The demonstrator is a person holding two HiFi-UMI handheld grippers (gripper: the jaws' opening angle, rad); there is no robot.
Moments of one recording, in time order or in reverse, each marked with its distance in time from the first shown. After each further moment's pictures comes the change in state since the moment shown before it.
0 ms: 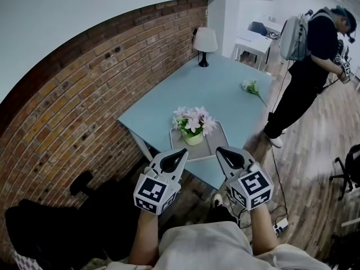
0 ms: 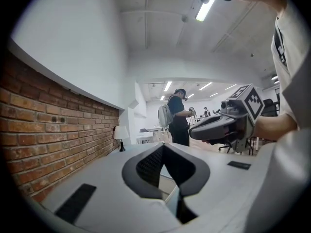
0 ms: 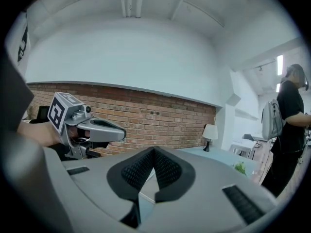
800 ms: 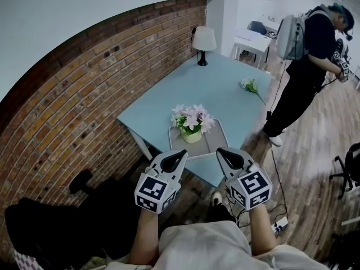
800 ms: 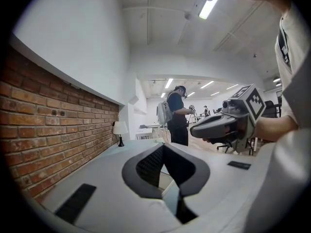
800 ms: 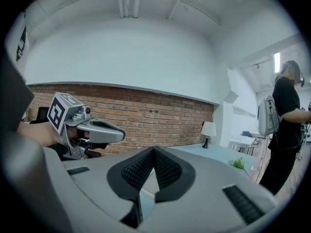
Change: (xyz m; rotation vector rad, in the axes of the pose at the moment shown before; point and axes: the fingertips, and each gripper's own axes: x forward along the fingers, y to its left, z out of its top) left arm 0.000 -0.011 -0.017 -0.029 0.038 -0.004; right arm -0.010 0.000 -0.017 0.024 0.009 -0.013
